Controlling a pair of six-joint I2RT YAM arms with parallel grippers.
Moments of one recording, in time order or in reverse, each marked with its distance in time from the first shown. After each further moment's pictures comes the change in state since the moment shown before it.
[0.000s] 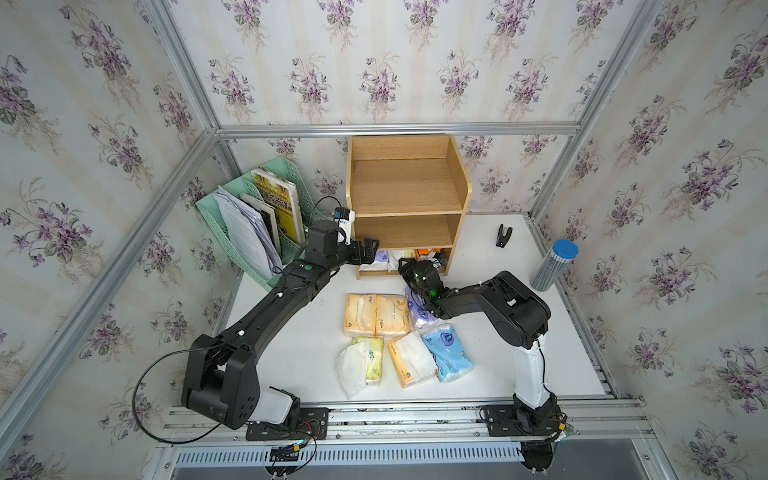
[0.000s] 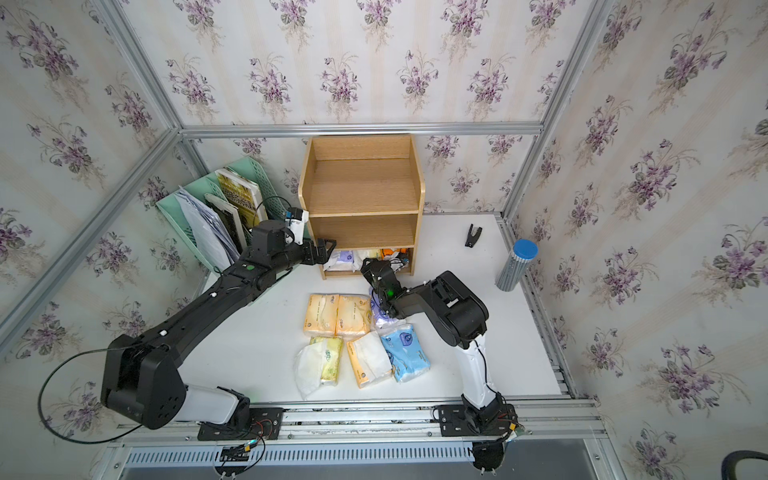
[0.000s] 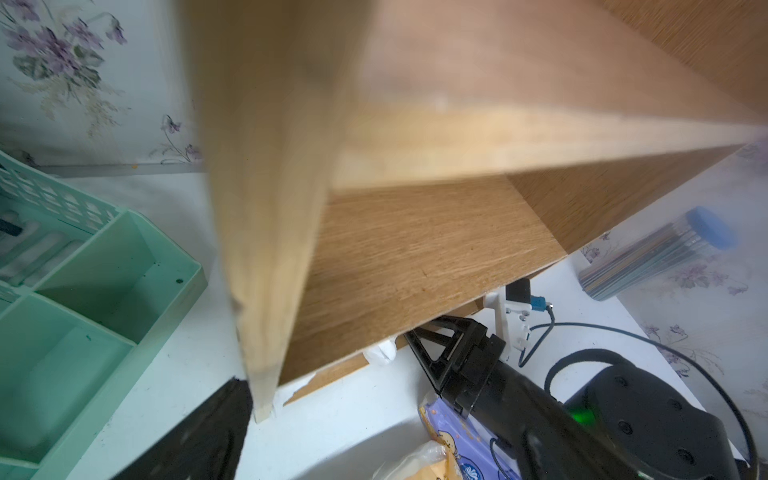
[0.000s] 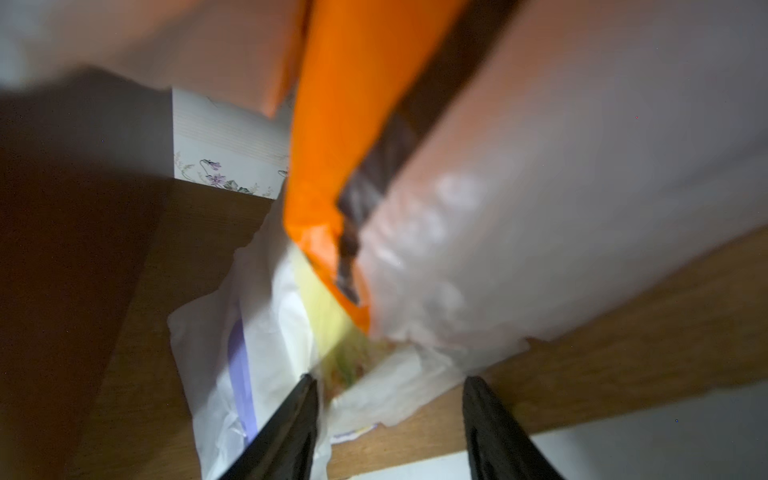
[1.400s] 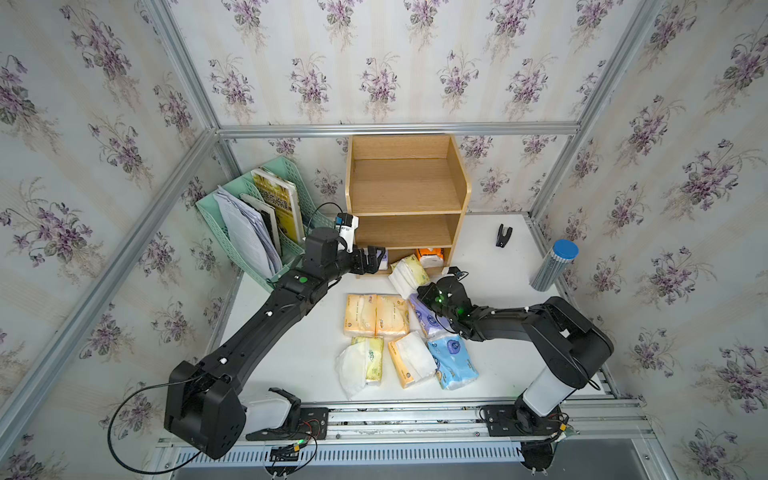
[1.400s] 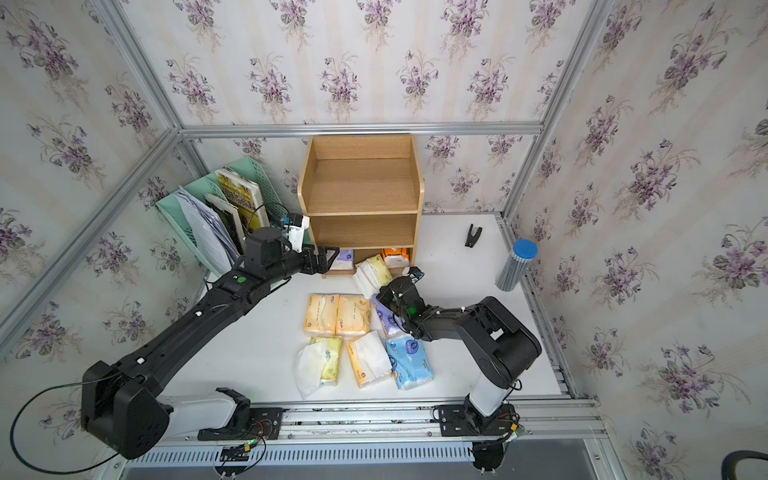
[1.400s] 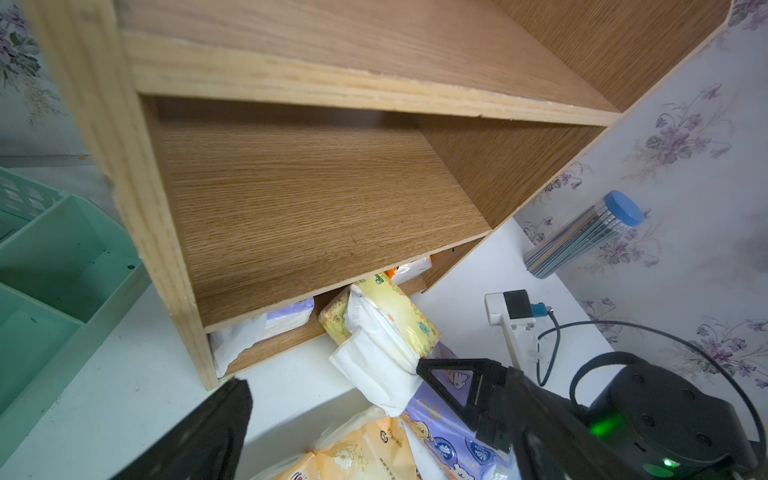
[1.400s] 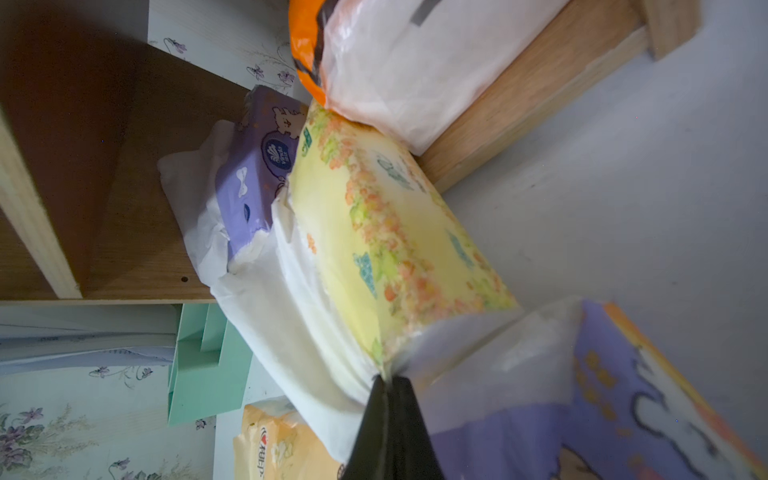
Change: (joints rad) left arm -0.069 -0.151 -0.043 -0.061 0.014 -0.051; right arm -0.007 -0.428 -0.374 -0.192 -0.162 -0.171
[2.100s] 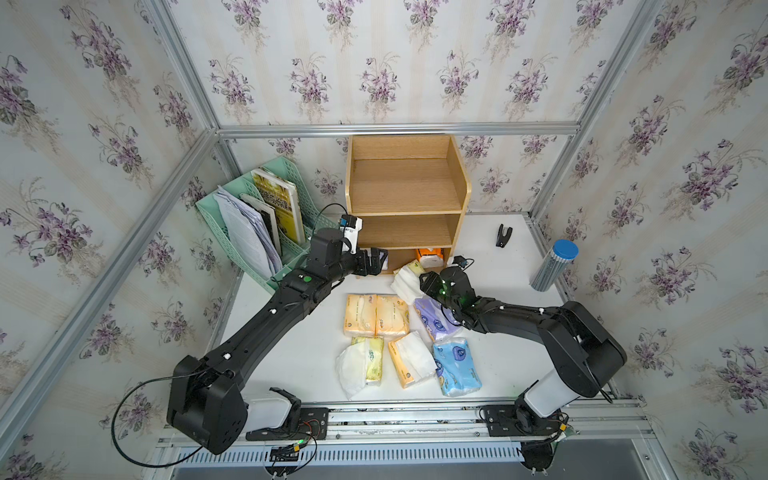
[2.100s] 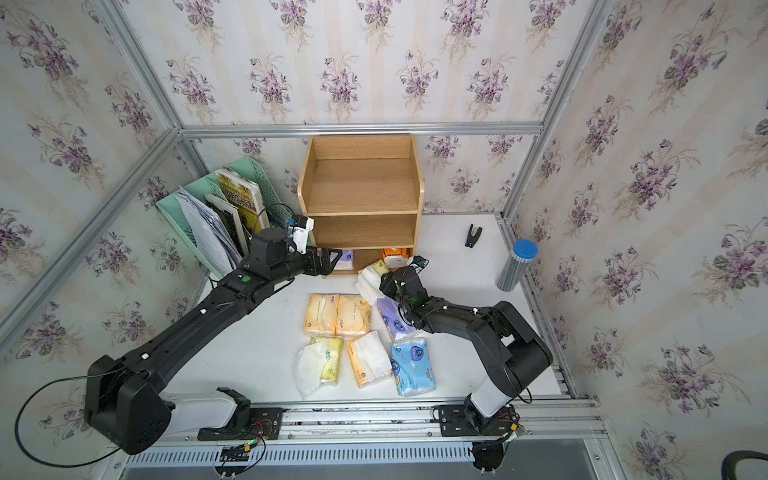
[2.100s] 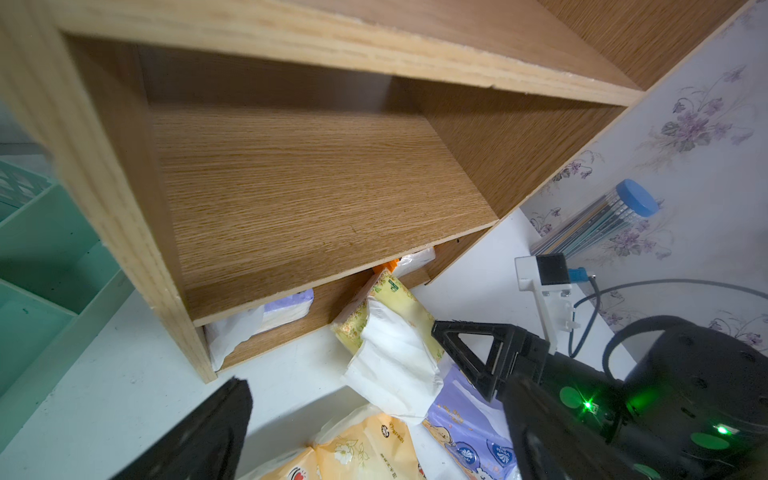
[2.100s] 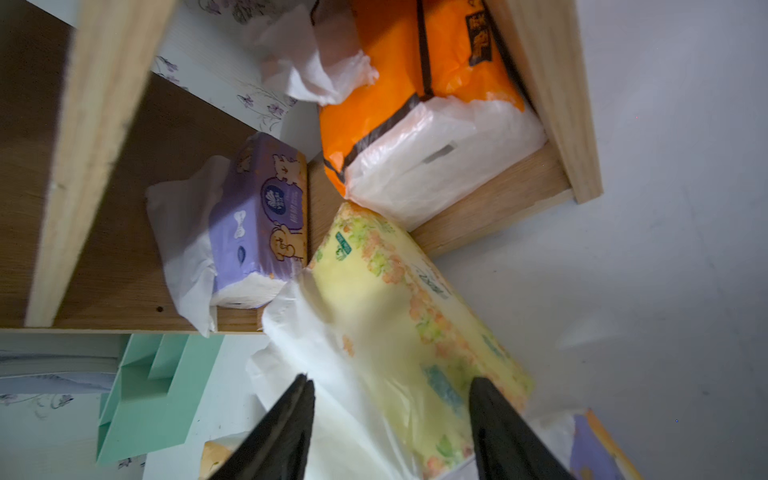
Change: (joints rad) left arm -0.019 0.024 0.006 -0.012 -0.023 0.008; right arm -0.037 -0.041 0.100 -0.187 0.083 -0.163
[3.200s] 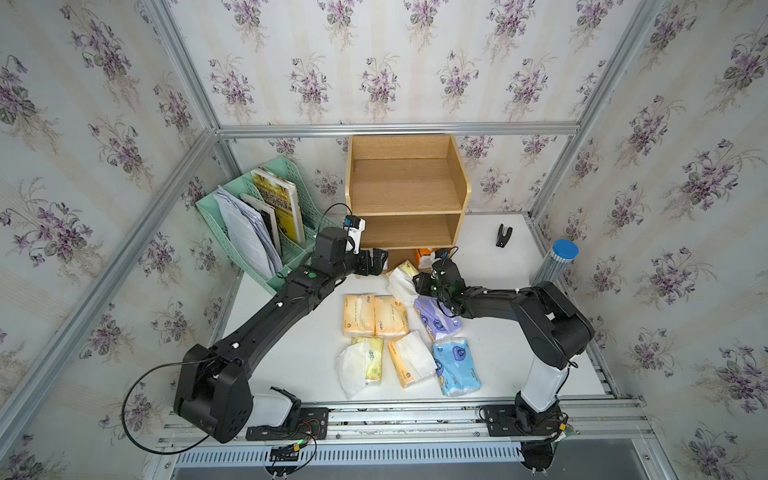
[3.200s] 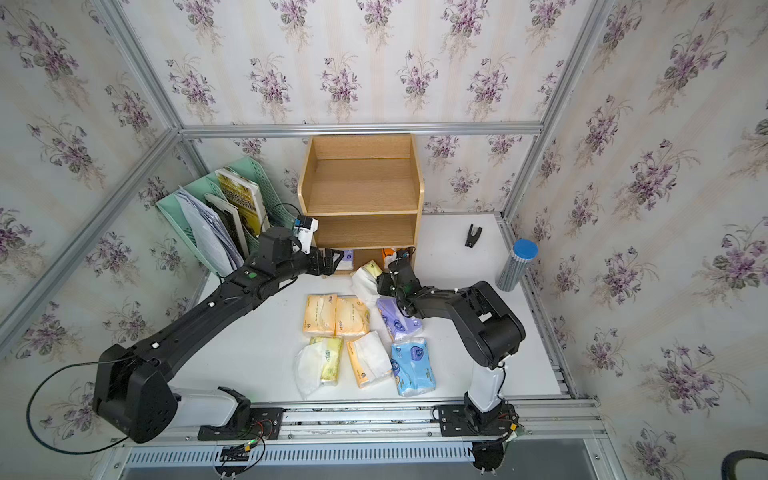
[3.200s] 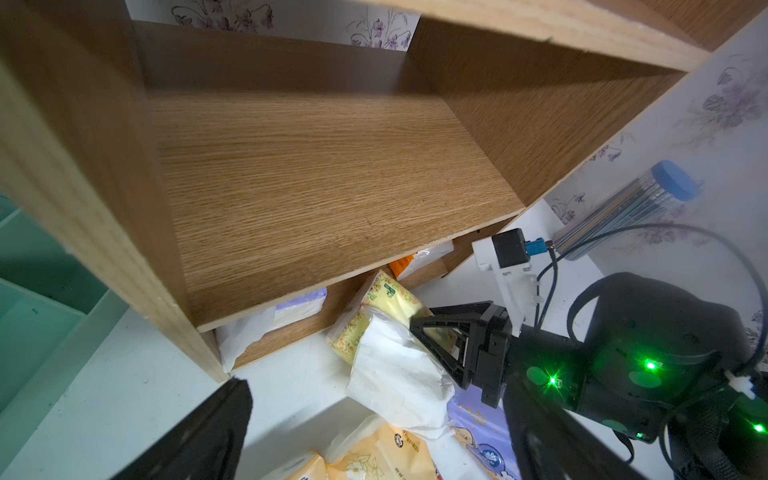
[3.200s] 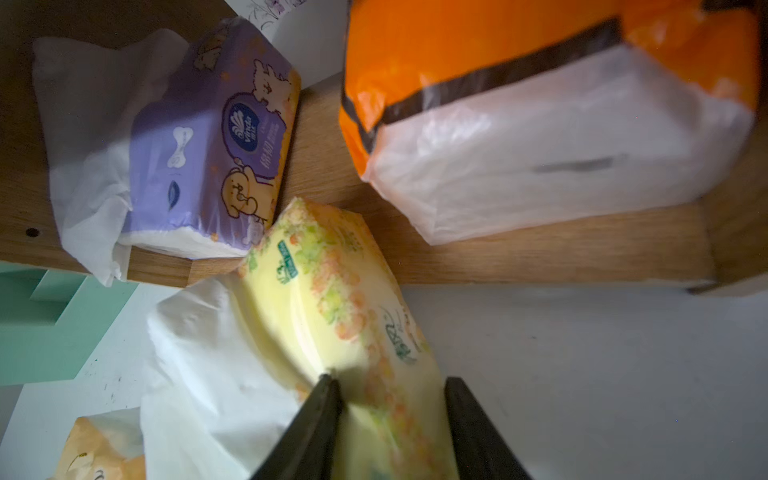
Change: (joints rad) left arm 0.000 0.056 0.013 0.000 -0.017 0.035; right arm -0.045 0.198 0.133 0.010 -0.151 -0.318
